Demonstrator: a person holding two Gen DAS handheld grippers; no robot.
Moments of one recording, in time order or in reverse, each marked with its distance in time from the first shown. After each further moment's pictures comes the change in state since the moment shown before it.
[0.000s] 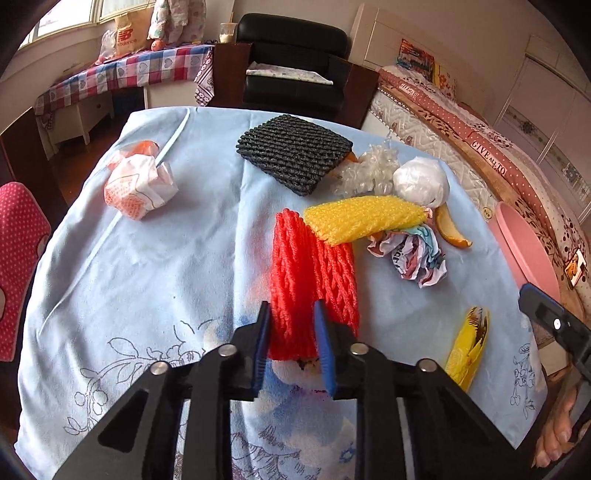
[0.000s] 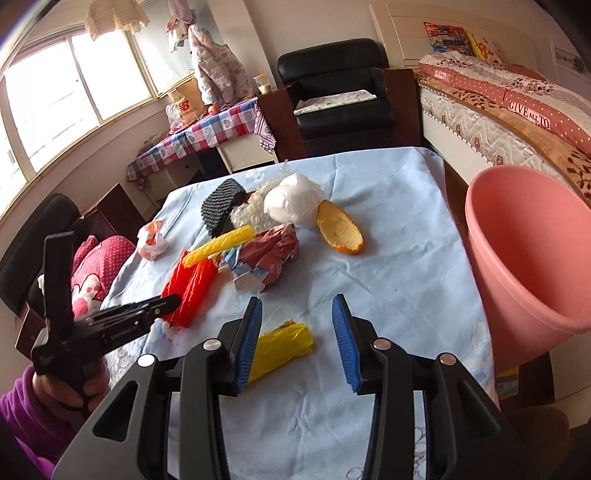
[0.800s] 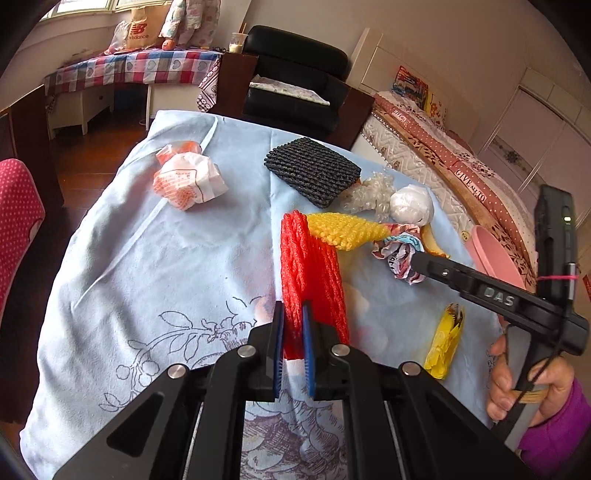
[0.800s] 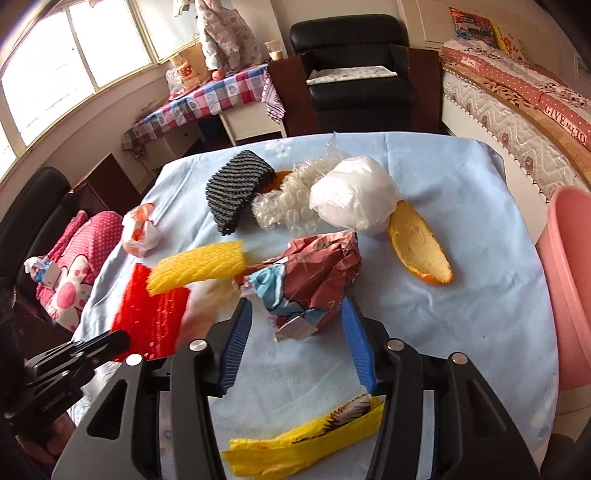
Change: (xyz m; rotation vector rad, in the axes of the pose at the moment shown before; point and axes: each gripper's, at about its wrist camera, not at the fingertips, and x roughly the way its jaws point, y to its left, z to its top) left arm -0.042 0.044 -0.018 -0.074 -0.066 -0.105; right arm 0.079 0.054 0.024 -0.060 0.123 -0.033
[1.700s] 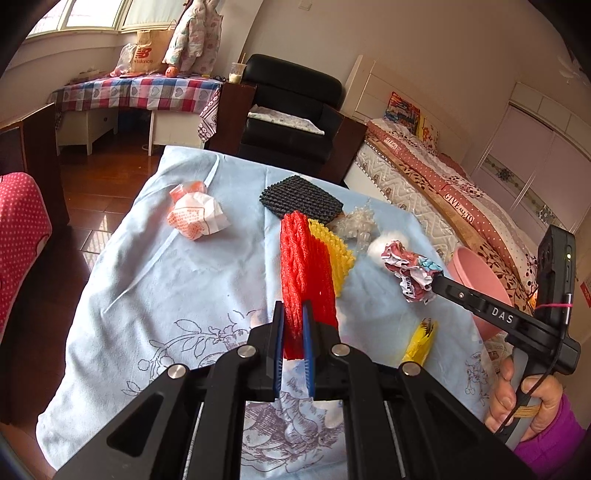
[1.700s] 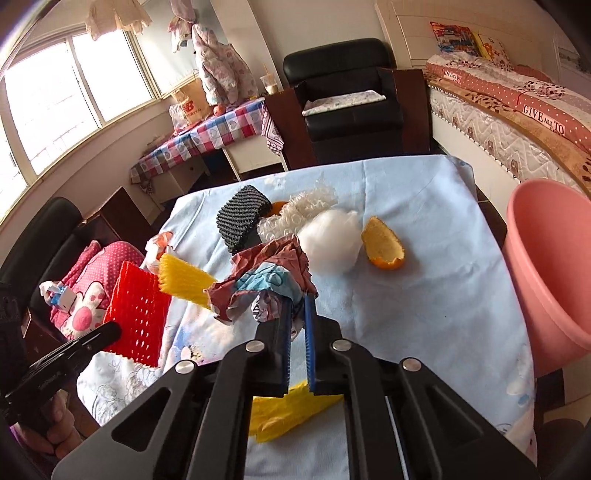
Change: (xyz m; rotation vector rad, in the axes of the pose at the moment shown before) left arm -0.047 -0.010 -0.007 0.005 -0.119 -0.003; right arm -0.057 -0.018 -0.018 0.053 -0.134 0.055
